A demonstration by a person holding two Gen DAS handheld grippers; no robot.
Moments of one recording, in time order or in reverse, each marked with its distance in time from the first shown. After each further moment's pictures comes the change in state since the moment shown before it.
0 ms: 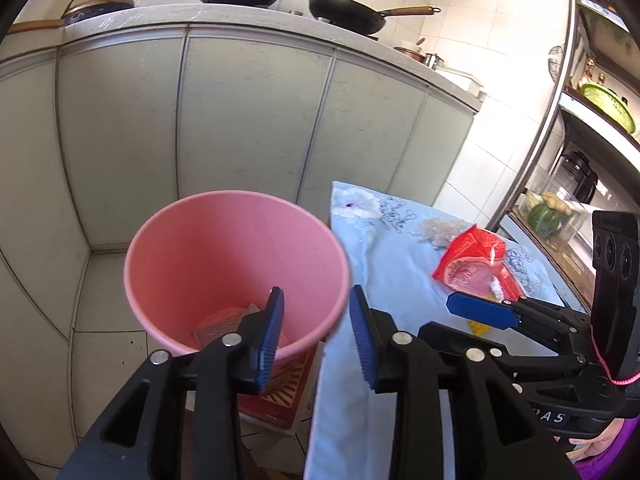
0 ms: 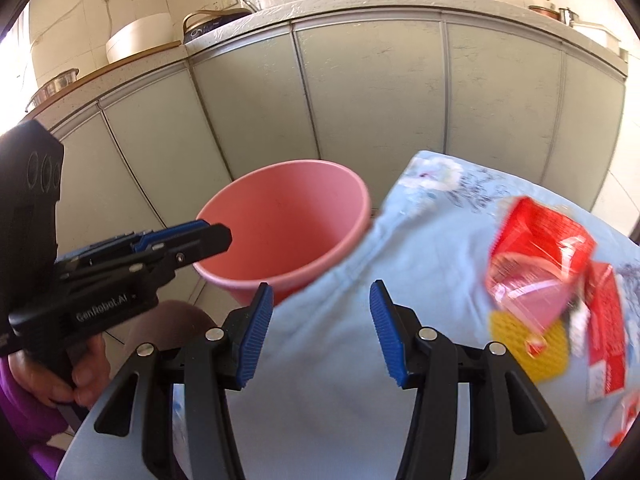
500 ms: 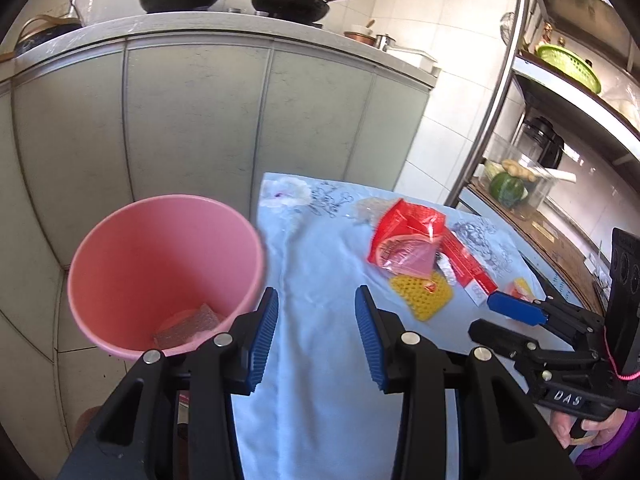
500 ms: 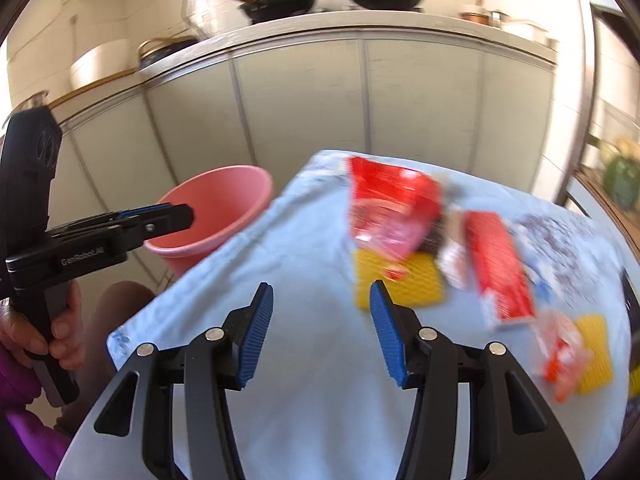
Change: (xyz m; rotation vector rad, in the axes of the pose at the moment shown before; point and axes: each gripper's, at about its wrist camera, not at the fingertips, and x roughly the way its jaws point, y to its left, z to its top) left arm 0.008 -0.067 -0.004 0.109 0.045 -0.100; right arm -0.082 -0.068 -0.057 0.105 -0.078 -0.190
